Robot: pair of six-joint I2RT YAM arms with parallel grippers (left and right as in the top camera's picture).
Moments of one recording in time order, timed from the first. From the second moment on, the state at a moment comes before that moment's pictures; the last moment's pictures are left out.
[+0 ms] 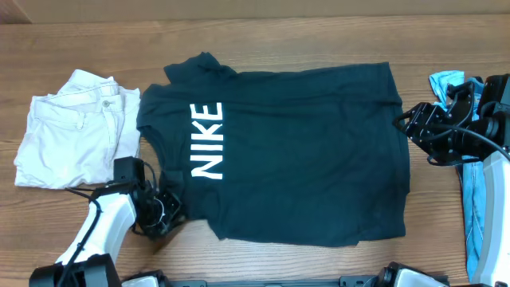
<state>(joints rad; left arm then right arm) 0.17 1.38 0.54 -0.76 0.37 -0.64 -0.33 1.37 1.33 -1.17 -0.51 0.25</state>
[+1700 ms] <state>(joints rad) 0.27 1.29 0.55 -0.95 0.23 -0.57 -0.33 1.43 1.18 -1.14 -0.46 0.23</state>
